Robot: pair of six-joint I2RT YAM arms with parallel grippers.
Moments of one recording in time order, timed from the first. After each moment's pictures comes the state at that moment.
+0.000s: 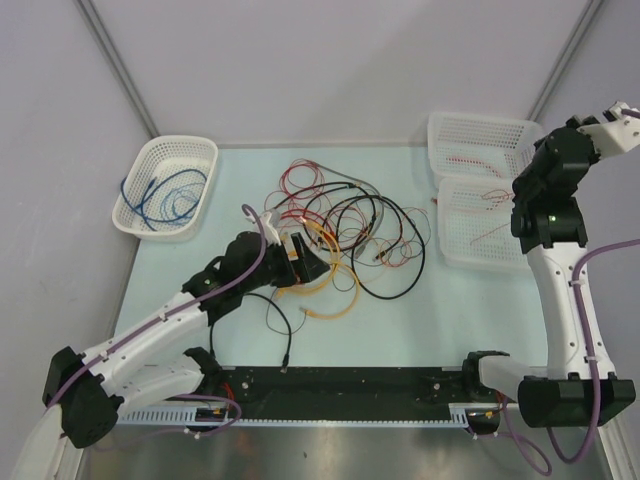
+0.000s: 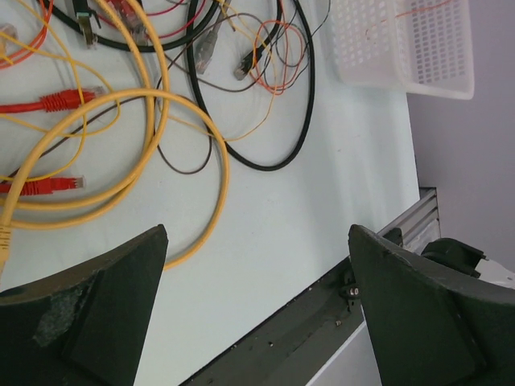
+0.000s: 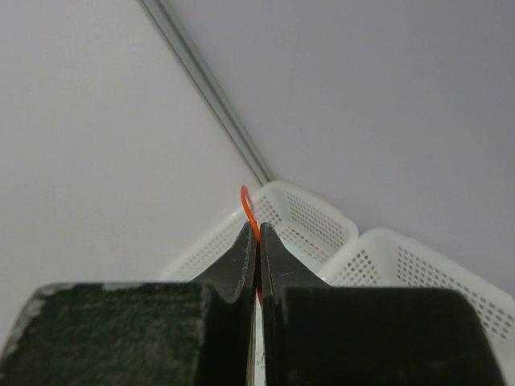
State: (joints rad) left arm -0.71 0.97 0.69 -0.20 0.09 -0.82; right arm 0.02 1.14 1.40 -0.09 0.80 0.35
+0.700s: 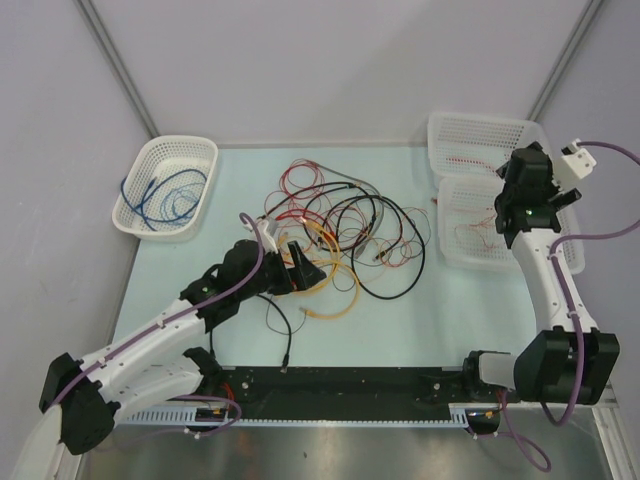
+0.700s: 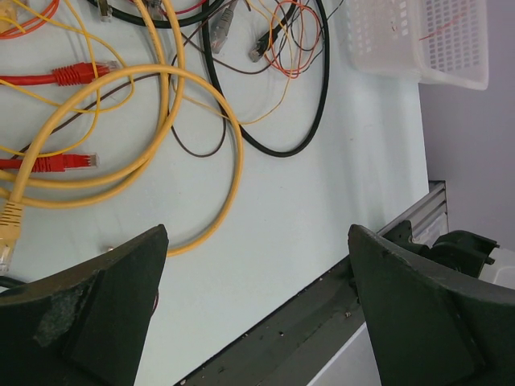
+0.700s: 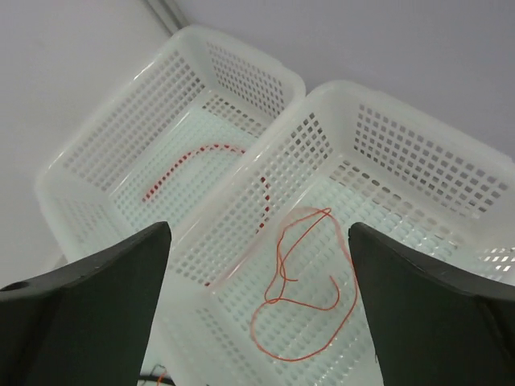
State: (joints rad) left arm -0.71 0.92 0.61 -0.20 0.09 -0.83; right arm -0.06 1.26 1.15 -0.26 0.69 0.63
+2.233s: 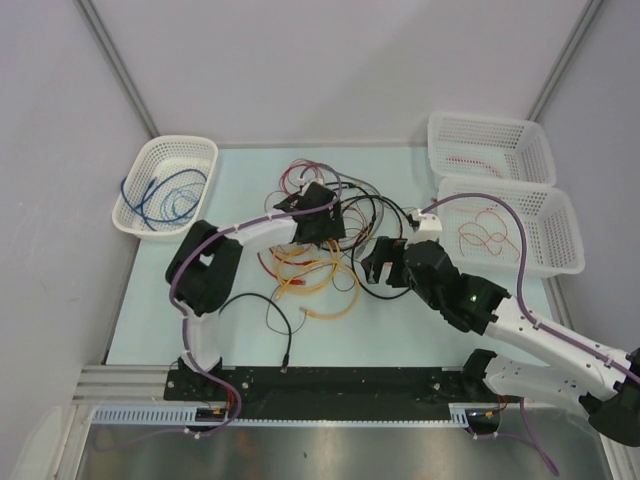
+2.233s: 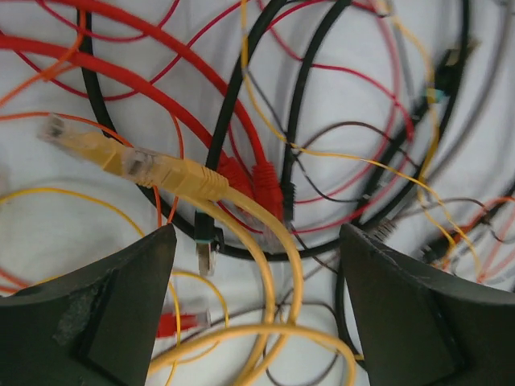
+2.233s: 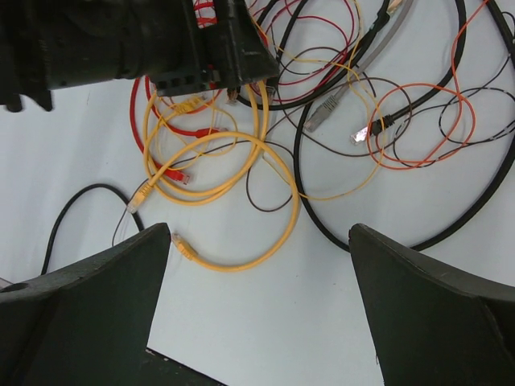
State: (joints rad) left arm -0.63 1.90 1.32 -0.31 -0.15 -0.65; right arm 0.92 0.92 0.79 -0.38 0.40 0.68
